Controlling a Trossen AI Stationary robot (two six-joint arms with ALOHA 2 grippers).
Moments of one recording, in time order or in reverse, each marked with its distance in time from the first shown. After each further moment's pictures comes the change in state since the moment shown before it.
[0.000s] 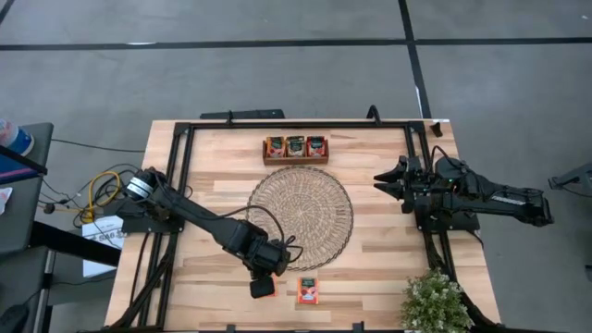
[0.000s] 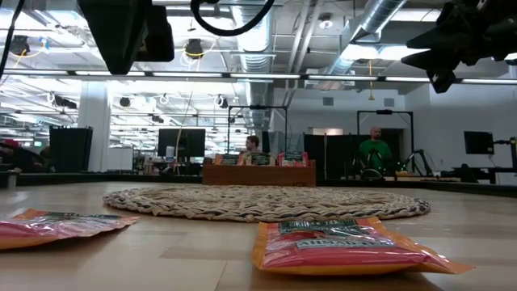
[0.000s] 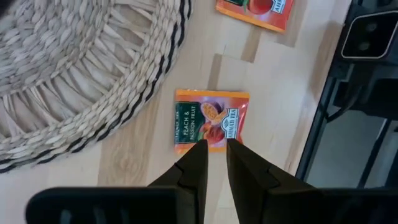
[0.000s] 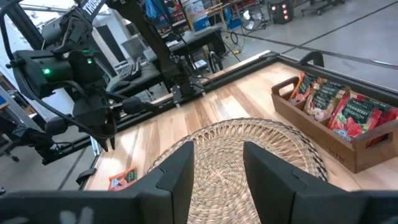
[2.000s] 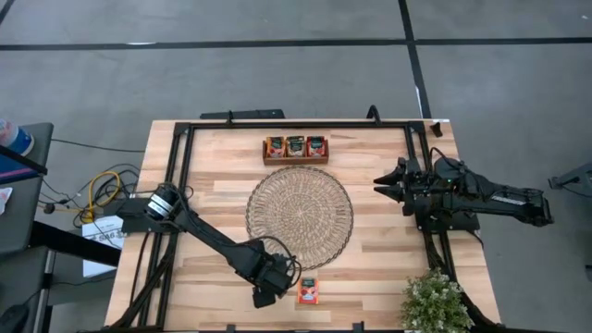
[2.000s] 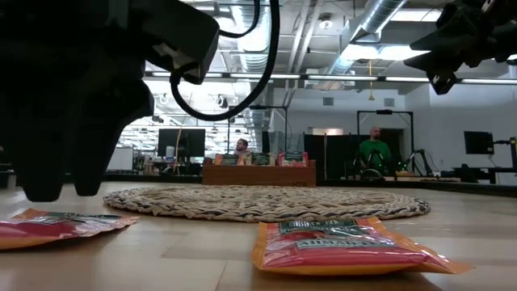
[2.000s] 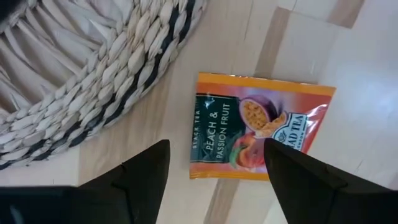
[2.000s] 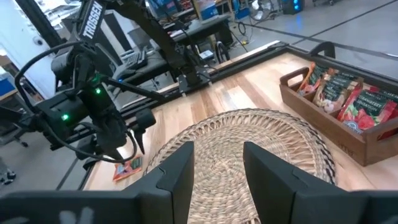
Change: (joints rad) left arm -0.088 0.215 0.000 0.010 -0.111 -0.092; right arm 0.000 0.000 0.000 -0.028 -0.042 -0.017
